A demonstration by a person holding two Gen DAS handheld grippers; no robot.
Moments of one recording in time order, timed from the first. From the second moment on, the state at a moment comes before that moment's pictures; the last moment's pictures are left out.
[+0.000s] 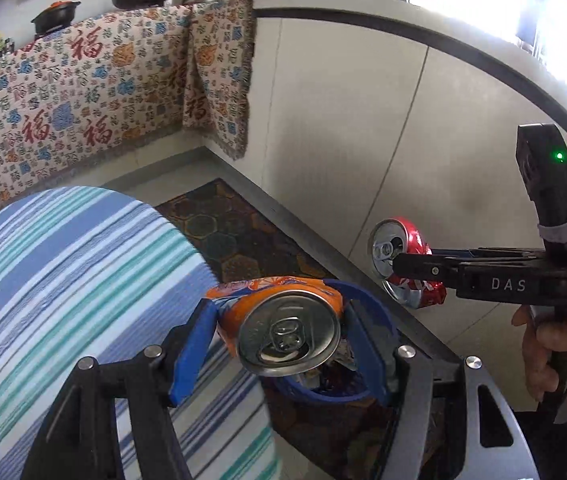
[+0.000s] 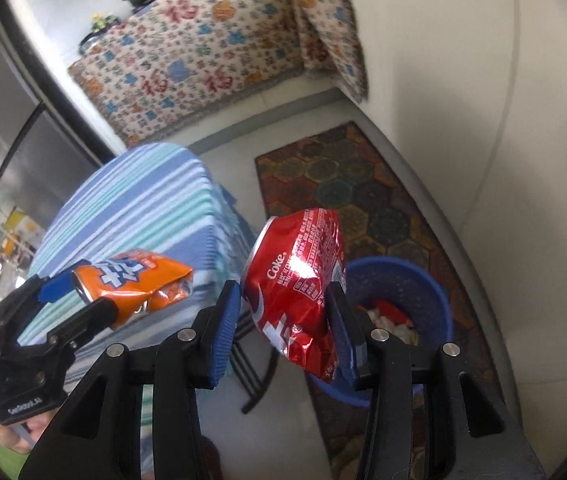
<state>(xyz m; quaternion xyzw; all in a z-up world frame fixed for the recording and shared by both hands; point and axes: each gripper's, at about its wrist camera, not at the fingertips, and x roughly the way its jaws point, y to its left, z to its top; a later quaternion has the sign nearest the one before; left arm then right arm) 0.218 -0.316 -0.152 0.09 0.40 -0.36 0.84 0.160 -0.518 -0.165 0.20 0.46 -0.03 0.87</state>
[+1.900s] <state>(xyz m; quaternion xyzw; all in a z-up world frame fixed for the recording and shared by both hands) 0.131 -0.363 -0.161 0.16 0.38 -0.32 0.85 0.021 -0.538 -0.151 0.17 0.40 -0.20 0.88</state>
